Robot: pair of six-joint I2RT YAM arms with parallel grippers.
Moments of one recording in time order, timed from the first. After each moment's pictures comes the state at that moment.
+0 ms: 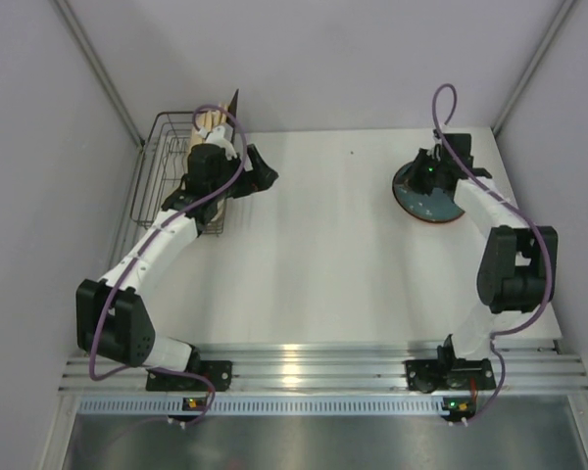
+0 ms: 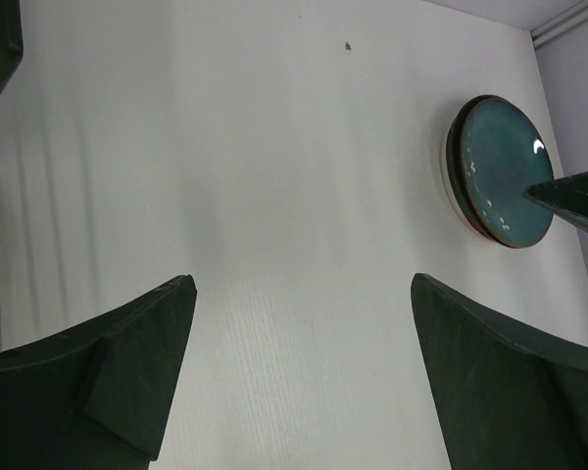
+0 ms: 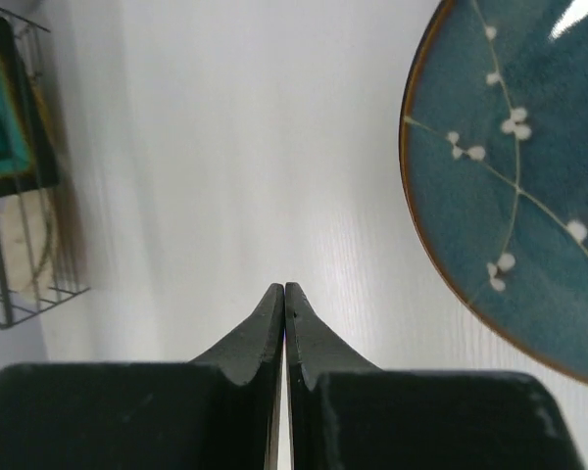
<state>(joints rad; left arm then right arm) -0.30 1.43 1.18 -0.14 0.17 -0.52 0.00 1.68 1.25 -0.28 -0.42 0.54</state>
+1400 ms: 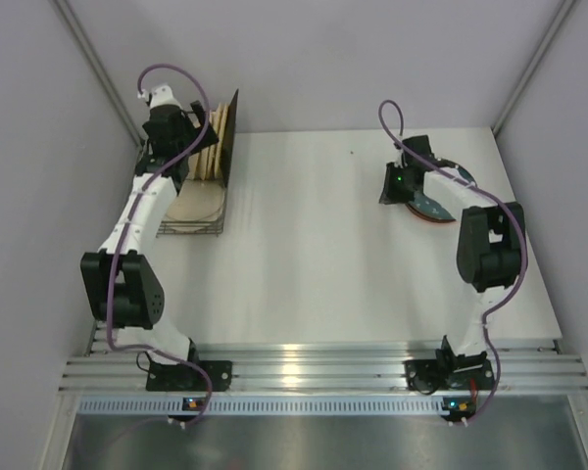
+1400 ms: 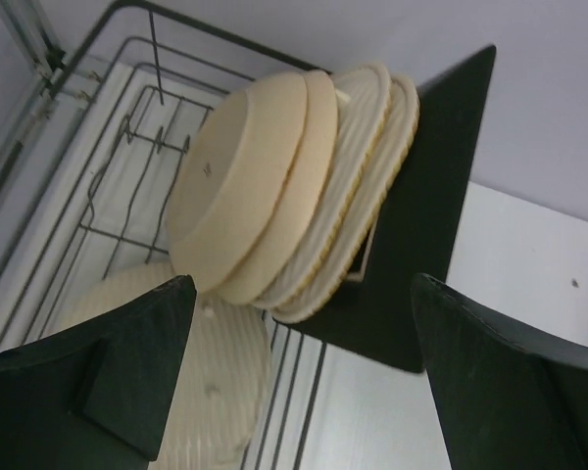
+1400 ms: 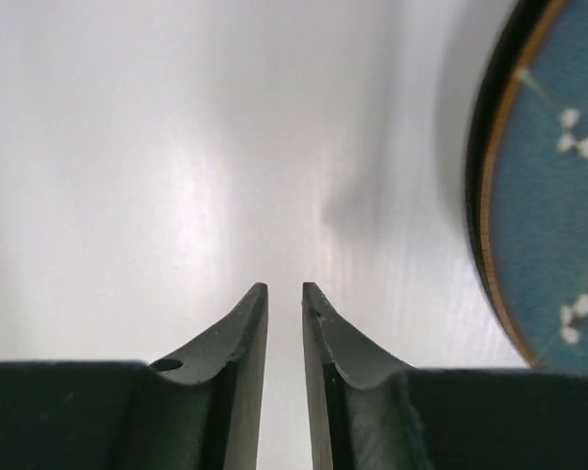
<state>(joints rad) -0.07 1.61 1.46 -0.18 -0.15 -0.38 0.17 1.96 1.48 -0.49 -0.11 0.28</state>
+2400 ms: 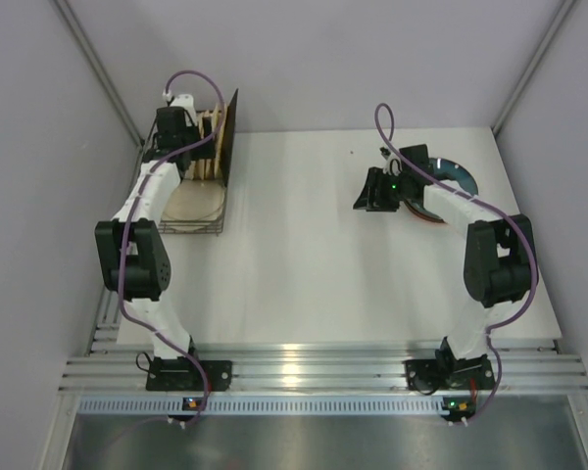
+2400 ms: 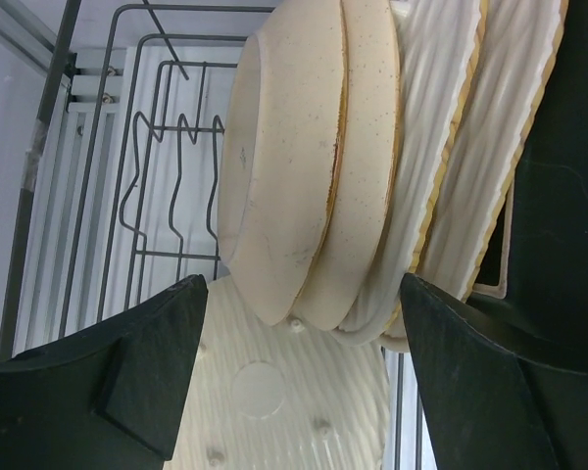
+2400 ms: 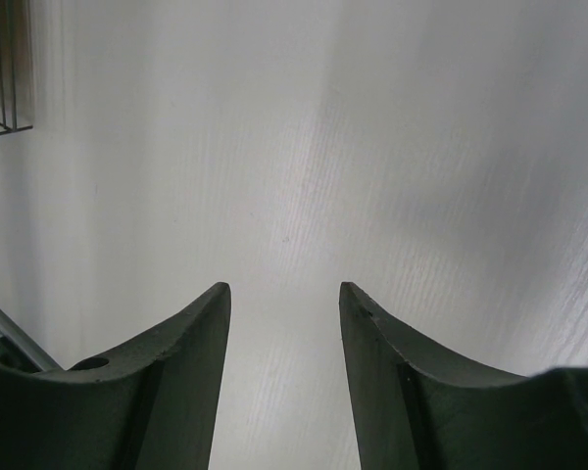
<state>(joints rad) 0.00 1.87 1.62 -0.23 -0.08 -0.01 0.22 1.79 1.29 -0.35 -0.48 0.32</state>
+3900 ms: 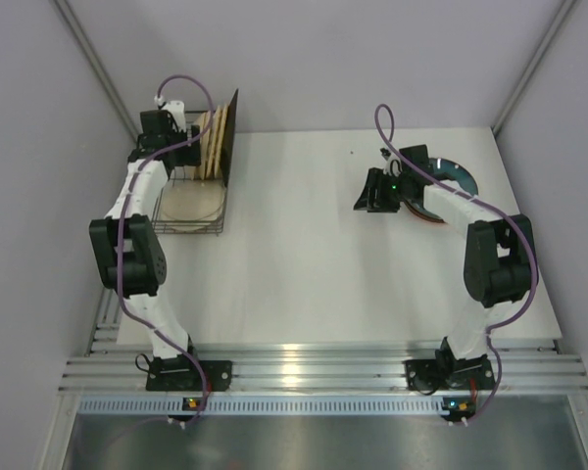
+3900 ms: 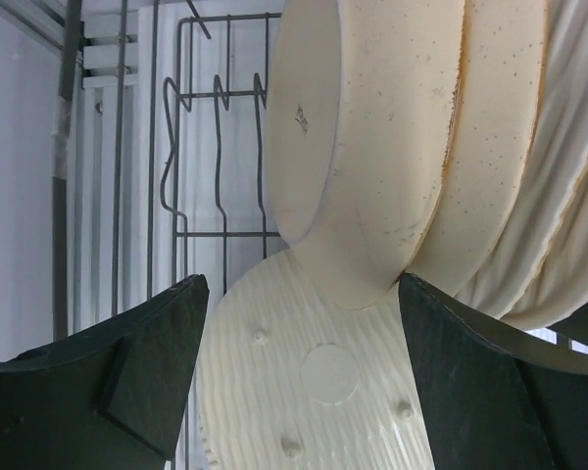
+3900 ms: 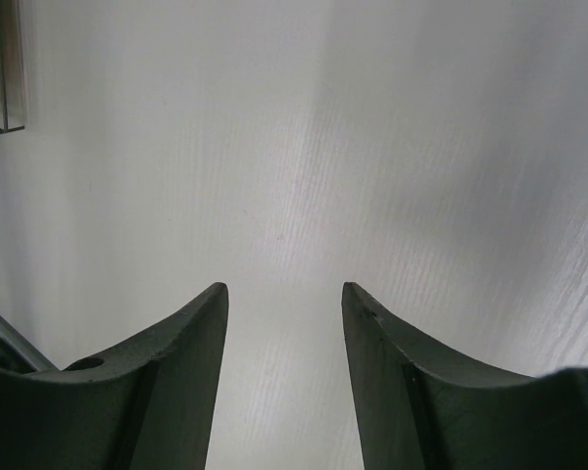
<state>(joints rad) 0.09 1.90 1.65 -0.32 0.02 0.11 0.22 1.79 1.29 -0.36 -0.46 0.32</state>
